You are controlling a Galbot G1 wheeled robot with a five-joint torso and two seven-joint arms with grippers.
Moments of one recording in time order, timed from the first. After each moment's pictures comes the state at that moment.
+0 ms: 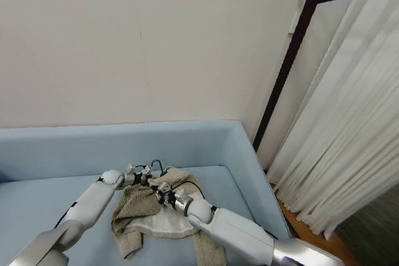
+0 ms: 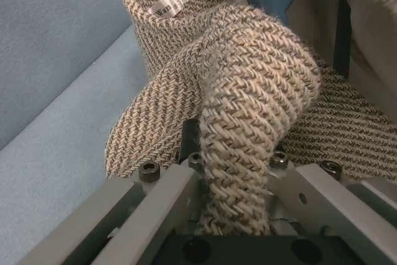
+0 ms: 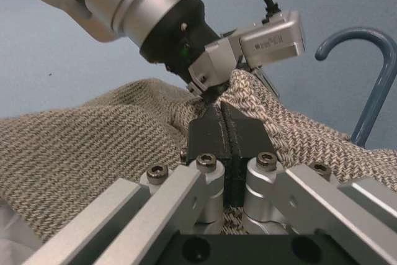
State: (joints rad) left arm 0.40 -0.99 0.06 -0.81 -0.33 0.08 0.98; right arm -0.47 1.27 -0.67 1.44 0.56 -0.10 0.05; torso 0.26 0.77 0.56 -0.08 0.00
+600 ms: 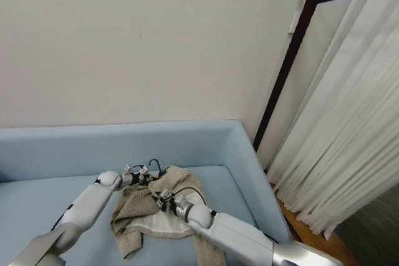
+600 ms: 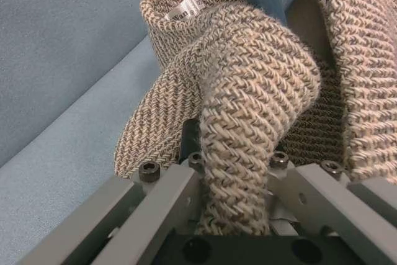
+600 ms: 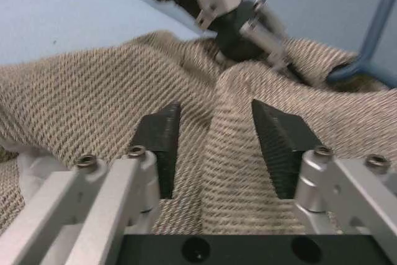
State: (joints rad) left arm 0.41 -0.99 0.04 -0.82 -0.36 0.08 0.94; right arm -0.51 1.19 -0.69 1.53 0.60 -0.13 0.09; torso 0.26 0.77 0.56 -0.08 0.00
